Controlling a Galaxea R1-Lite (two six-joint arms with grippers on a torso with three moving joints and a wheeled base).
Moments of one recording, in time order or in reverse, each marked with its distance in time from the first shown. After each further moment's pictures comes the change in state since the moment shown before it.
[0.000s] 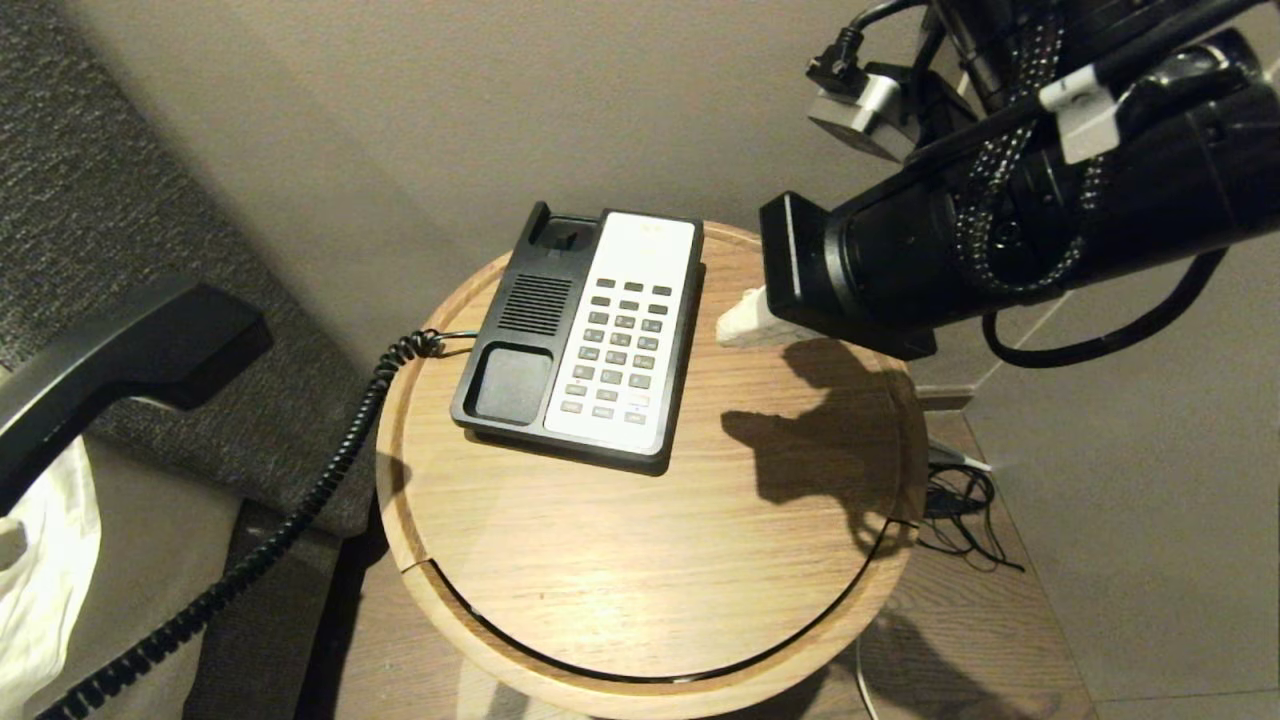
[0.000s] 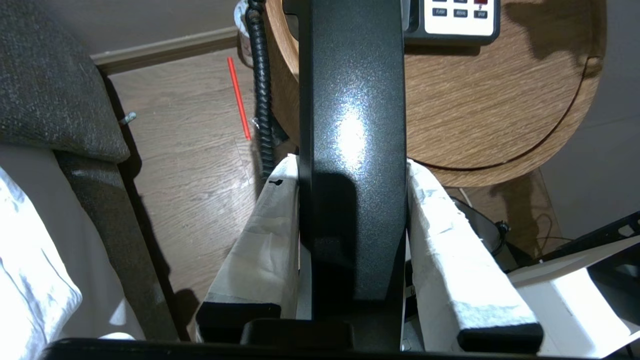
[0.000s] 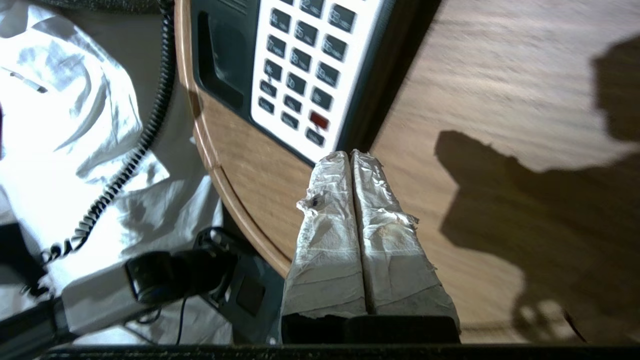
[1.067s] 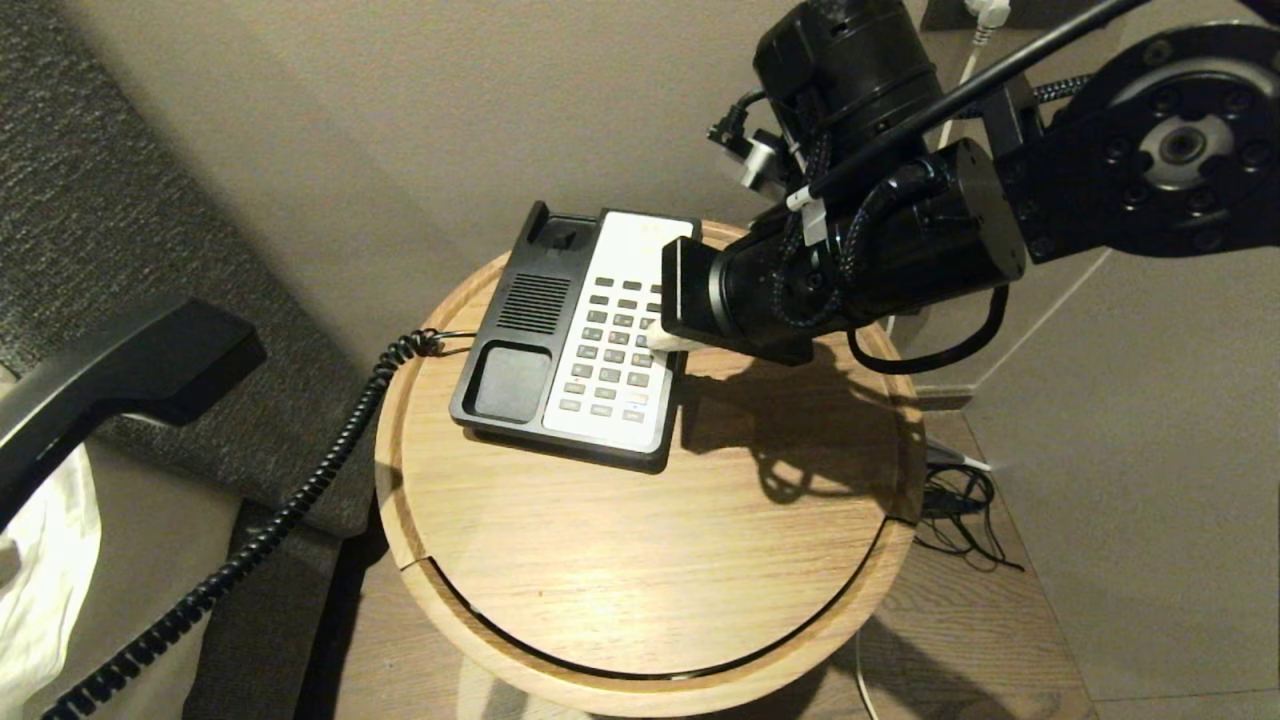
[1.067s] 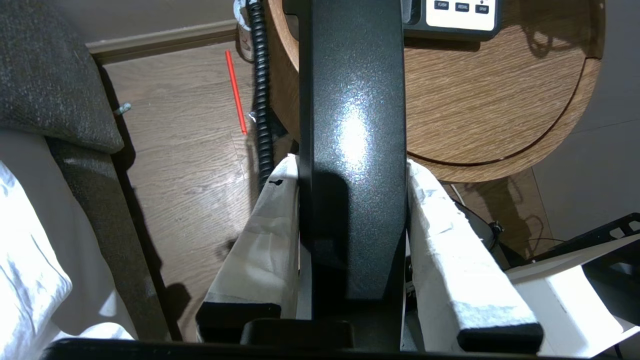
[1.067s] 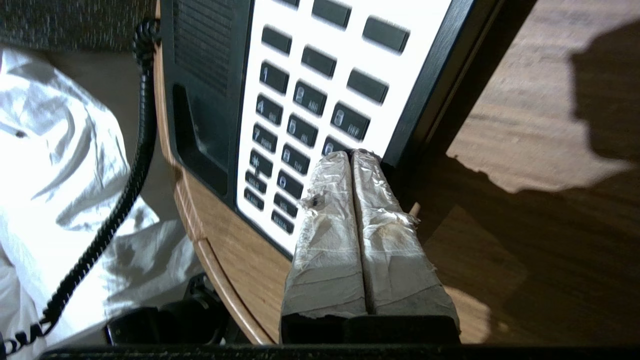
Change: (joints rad) left arm 0.001 -0.020 0.023 0.000 0.000 -0.031; right arm -0.025 0.162 -0.039 -0.148 -0.015 -0.010
